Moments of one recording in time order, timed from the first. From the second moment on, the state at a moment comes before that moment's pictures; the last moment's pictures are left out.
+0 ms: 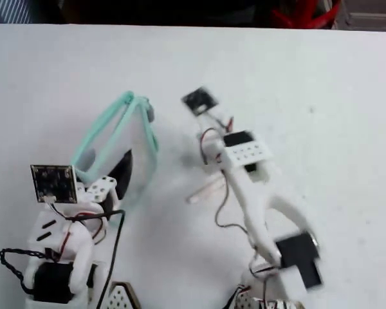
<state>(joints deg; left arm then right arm) -1.3 -104.6 76.7 57.4 5.1 -20.1 -6.3 31.3 49.9 18.8</state>
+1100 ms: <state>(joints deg) 6.6 -104.7 76.7 57.9 1.3 -50.4 -43.1 30.9 35.9 5.3</state>
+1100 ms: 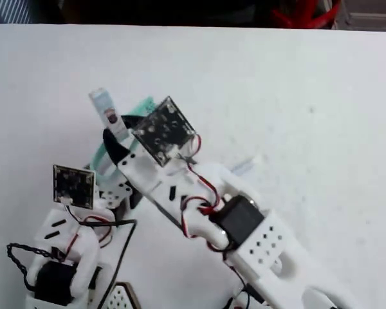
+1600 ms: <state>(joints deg) 6.9 -104.7 76.7 57.9 1.3 -50.1 -40.5 23.6 51.2 8.6</state>
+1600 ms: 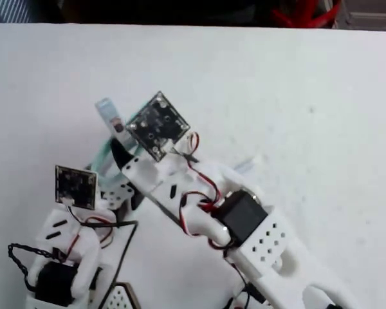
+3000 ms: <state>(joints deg) 6.8 -104.7 76.7 57.9 1.3 -42.5 -18.9 -30.3 87.4 9.8</state>
